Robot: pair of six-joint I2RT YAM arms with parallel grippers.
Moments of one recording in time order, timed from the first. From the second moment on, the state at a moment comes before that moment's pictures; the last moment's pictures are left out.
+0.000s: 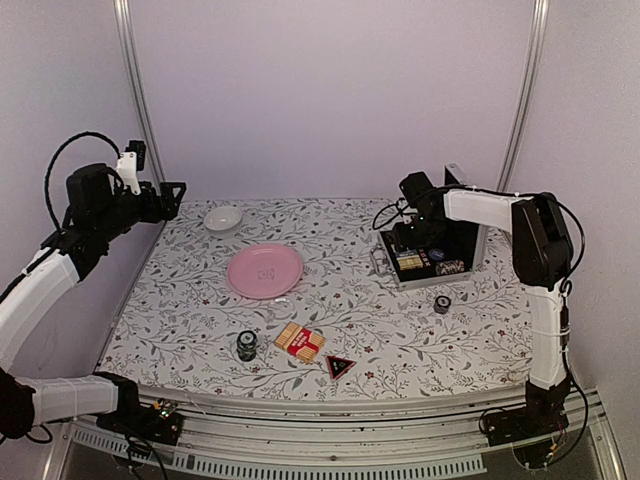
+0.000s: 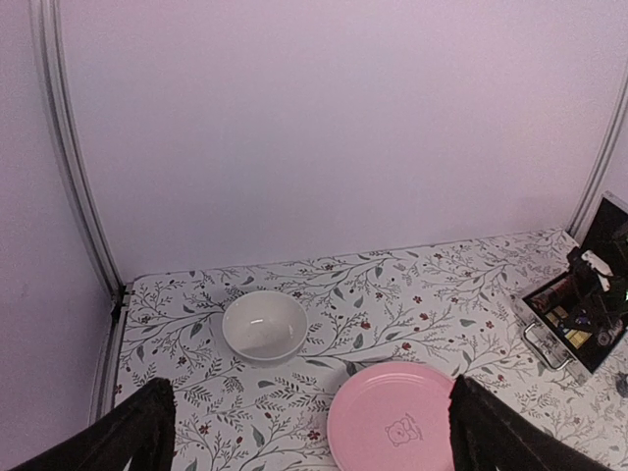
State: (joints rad) left arm -0.14 1.01 0.91 -0.08 0.10 -0.05; right arm 0.44 2.19 1.76 -0.65 0.10 0.19
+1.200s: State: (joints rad) left arm -0.13 1.02 0.95 -0.16 0.05 -0.06; right arm 1.04 1.90 1.55 -0.55 0.12 0.23
